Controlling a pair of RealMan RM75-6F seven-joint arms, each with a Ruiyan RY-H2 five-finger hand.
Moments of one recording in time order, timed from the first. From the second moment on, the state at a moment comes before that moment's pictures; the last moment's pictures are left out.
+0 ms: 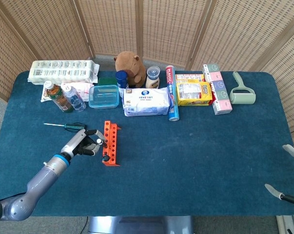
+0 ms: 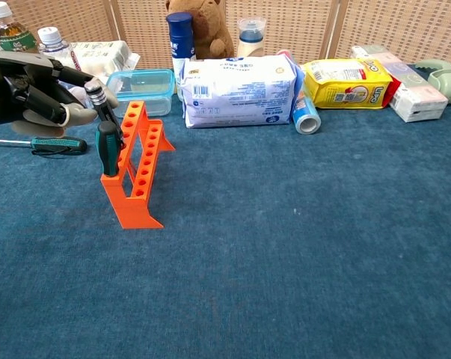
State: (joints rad) left arm -0.70 -1.16 -0.22 -1.94 0.77 0.77 -0.35; right arm -0.04 -0.95 0.02 -1.65 -1.68 1.74 0.53
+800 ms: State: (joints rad) left arm -0.66 -1.13 -0.23 -1.95 0.80 0.75 -0.37; right arm -0.04 -0.94 0.02 -1.65 -1.68 1.74 0.54
